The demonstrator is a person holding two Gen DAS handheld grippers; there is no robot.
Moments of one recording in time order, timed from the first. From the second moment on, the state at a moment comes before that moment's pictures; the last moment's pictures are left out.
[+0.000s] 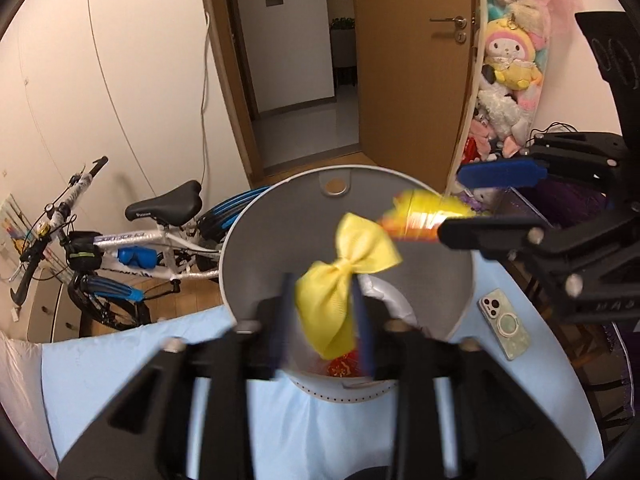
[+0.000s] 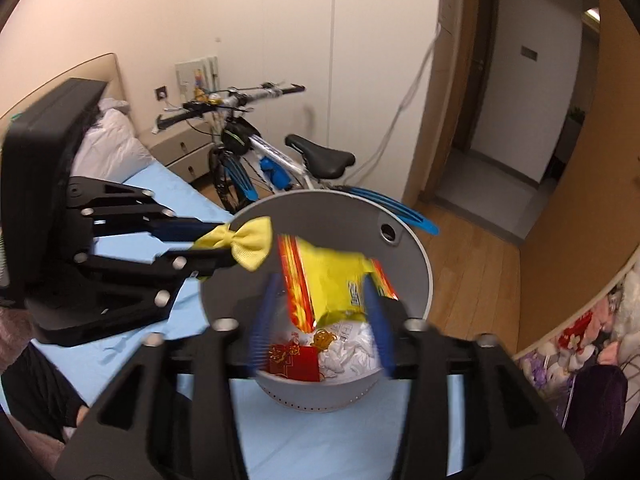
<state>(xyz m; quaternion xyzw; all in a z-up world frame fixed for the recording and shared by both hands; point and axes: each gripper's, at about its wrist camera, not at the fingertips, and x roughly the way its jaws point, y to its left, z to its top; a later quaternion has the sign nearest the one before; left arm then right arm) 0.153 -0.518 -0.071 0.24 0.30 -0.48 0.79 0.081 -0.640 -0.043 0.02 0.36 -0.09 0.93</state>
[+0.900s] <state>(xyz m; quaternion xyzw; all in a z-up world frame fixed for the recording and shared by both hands) 0.175 -0.245 -0.114 0.18 0.36 -0.27 0.88 0.137 -0.399 -0.097 -0.02 0.37 0.14 0.92</state>
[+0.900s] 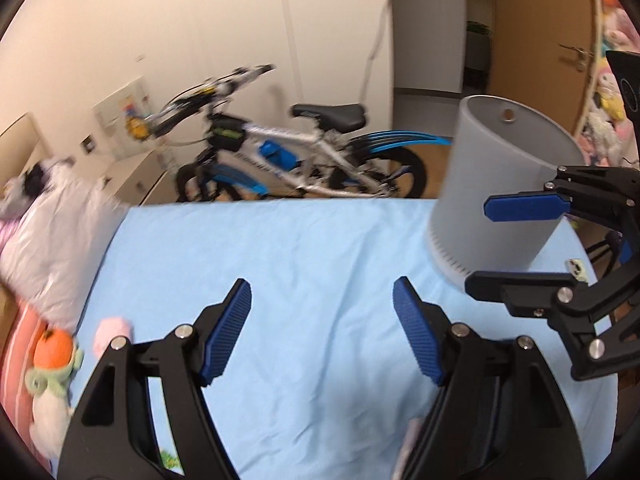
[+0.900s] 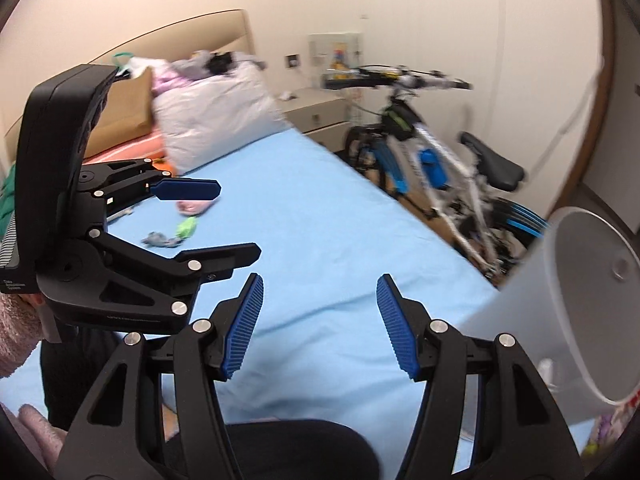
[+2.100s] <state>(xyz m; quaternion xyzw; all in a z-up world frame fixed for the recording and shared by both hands) 0.188 0.161 -0.303 0.09 0.50 -0.06 0.86 0.218 0.013 -0.282 -0.14 0.46 0.35 0.80</state>
